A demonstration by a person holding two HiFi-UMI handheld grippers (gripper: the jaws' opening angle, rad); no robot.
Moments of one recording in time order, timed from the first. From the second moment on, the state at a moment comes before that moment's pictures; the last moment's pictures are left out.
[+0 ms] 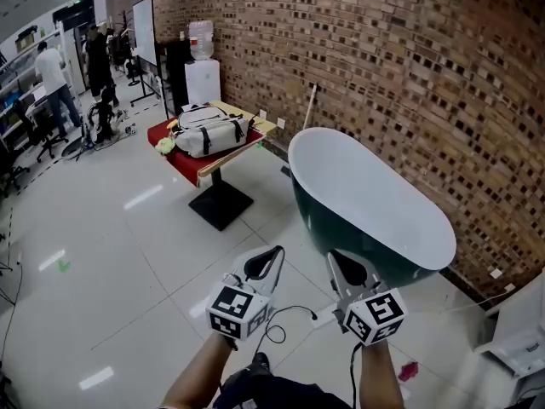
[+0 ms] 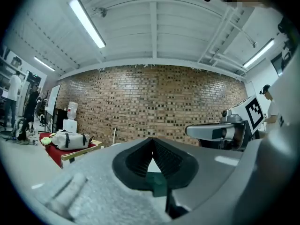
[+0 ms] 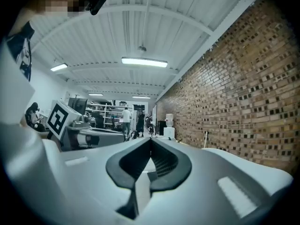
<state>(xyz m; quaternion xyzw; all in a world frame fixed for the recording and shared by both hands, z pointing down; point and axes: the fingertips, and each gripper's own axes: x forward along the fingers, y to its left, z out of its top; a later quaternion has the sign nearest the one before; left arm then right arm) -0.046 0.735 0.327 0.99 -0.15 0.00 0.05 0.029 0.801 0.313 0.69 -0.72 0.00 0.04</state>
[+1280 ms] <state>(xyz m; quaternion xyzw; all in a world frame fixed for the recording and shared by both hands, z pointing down) -0.096 0.333 0.371 0.95 -0.30 0.04 0.06 -0.003 0.371 0.357 0.56 -0.83 0.02 0.04</state>
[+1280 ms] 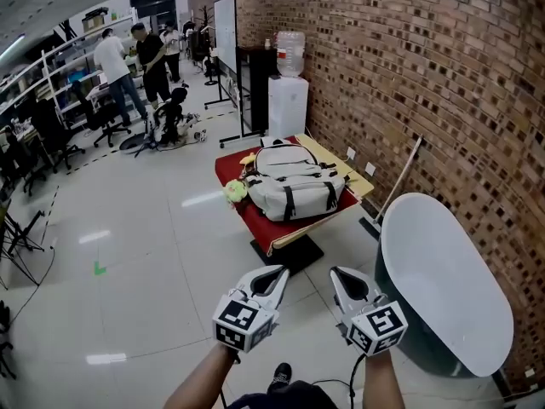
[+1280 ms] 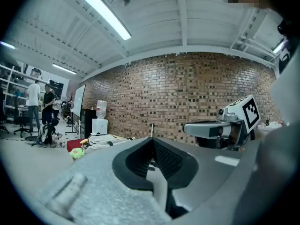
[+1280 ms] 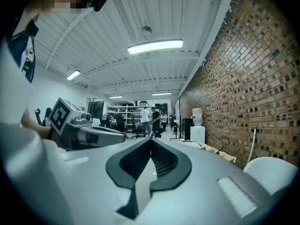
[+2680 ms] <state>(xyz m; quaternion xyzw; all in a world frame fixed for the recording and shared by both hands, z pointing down) -0.066 -0.111 0.456 0.92 -0.35 0.08 0.14 0.046 -0.078 0.363 0.51 -0.85 -0.01 0.15</state>
